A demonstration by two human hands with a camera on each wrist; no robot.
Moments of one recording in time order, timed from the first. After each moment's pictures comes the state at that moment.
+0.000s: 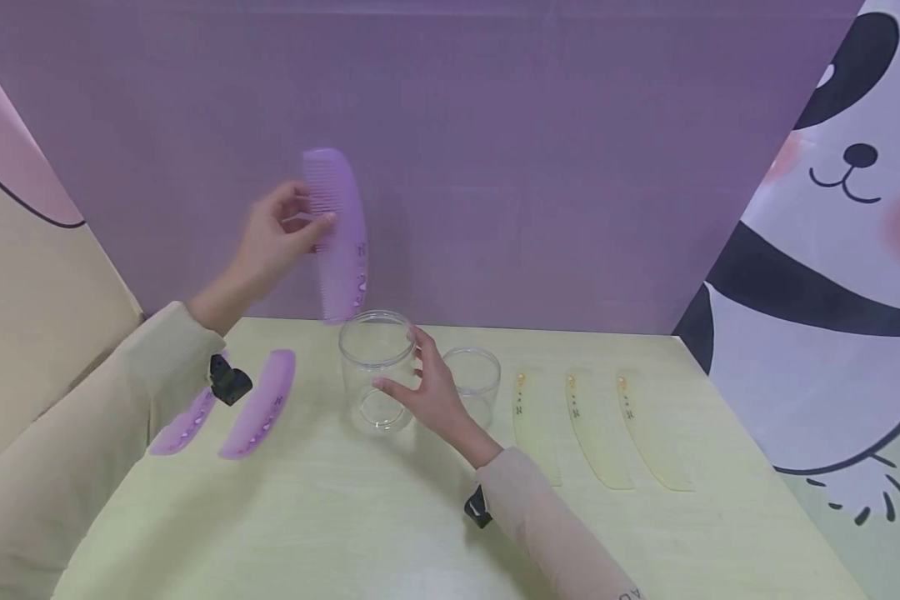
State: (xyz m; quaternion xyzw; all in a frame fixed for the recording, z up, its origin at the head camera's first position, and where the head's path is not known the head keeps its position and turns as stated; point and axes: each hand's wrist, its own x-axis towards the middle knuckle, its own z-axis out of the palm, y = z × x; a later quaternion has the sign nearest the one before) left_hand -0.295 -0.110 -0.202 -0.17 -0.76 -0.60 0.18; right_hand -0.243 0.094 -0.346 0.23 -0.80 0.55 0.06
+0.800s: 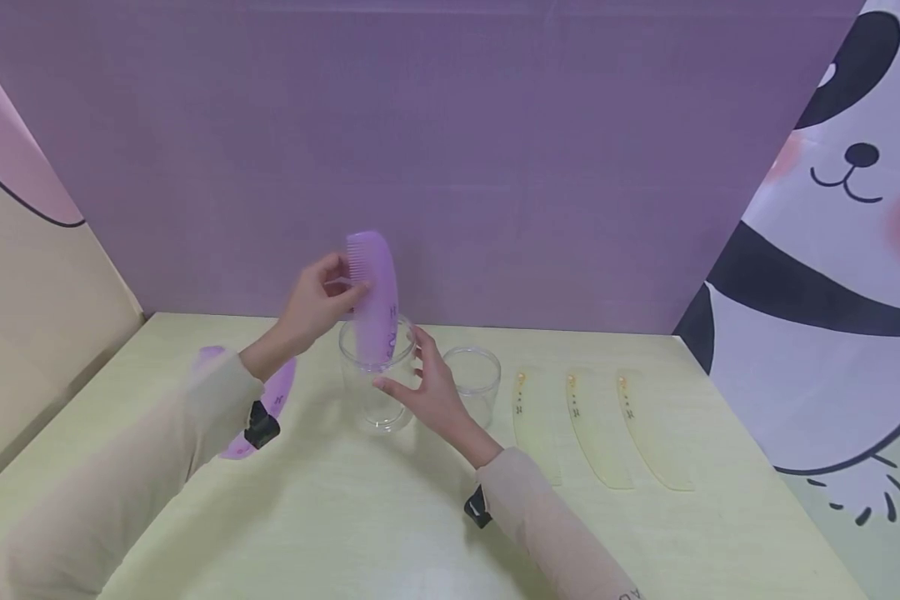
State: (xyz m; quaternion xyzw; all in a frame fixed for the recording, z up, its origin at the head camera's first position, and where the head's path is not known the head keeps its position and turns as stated) left_hand -0.294 -0.085 -0.273 -0.20 -0.77 -0.59 0.13; right_hand -0.244 0.095 -0.346 0.24 -0.80 0.55 0.07
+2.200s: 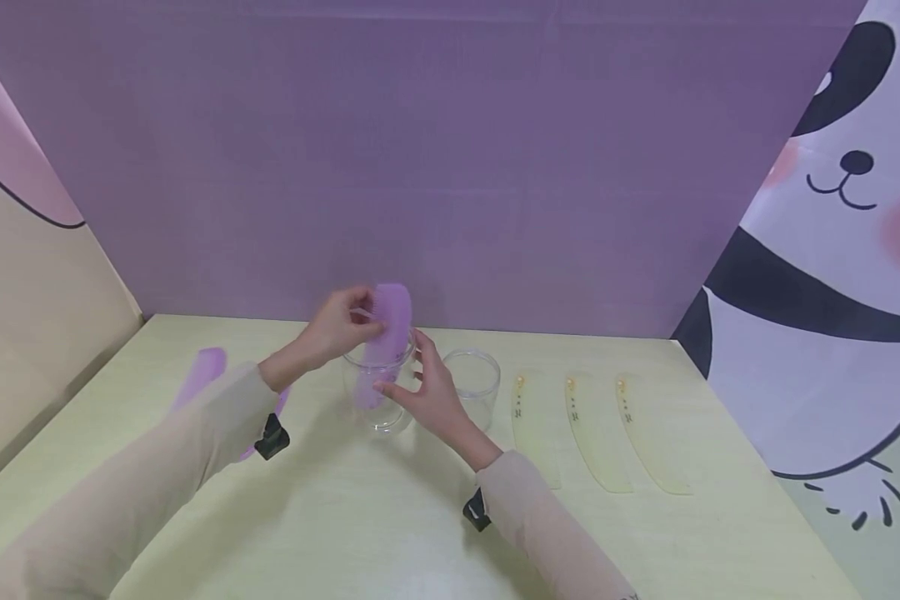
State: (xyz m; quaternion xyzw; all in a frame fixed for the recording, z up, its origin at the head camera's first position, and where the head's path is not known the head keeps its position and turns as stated) left_hand -0.292 -0.070 -0.289 -0.18 -0.85 -0.49 0.05; right_hand -0.266 0.100 -0.377 0.27 -0.80 0.52 0.12
